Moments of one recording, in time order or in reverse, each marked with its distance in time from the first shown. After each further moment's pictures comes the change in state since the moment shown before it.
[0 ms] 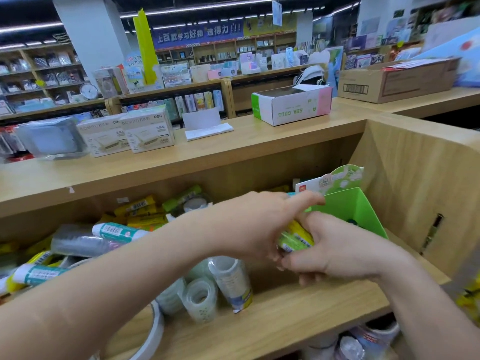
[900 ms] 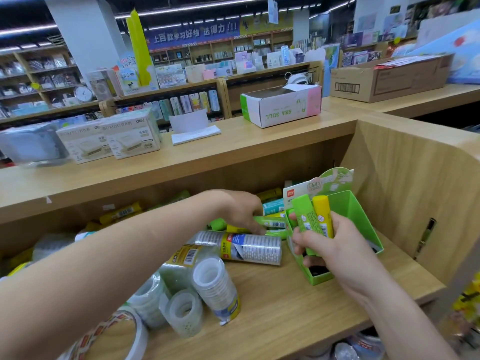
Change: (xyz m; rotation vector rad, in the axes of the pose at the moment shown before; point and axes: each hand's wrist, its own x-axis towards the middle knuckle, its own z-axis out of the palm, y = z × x) left_hand 0.075 -0.082 0.044 -0.007 -0.483 -0.318; right_hand 0.009 0.053 0.008 0.675 0.500 -0.046
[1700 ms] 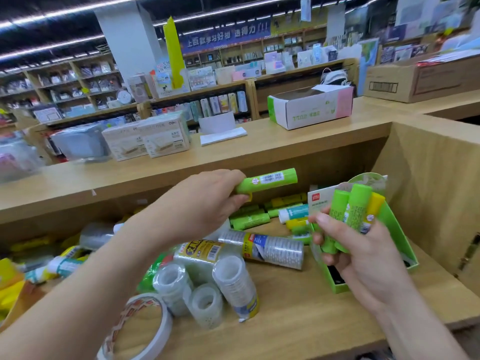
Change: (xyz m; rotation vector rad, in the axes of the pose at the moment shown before) left_hand -0.145 0.002 -0.002 -0.067 0.684 -0.081; right_hand -0.007 -0.016 0.016 0.363 -0.017 -0.086
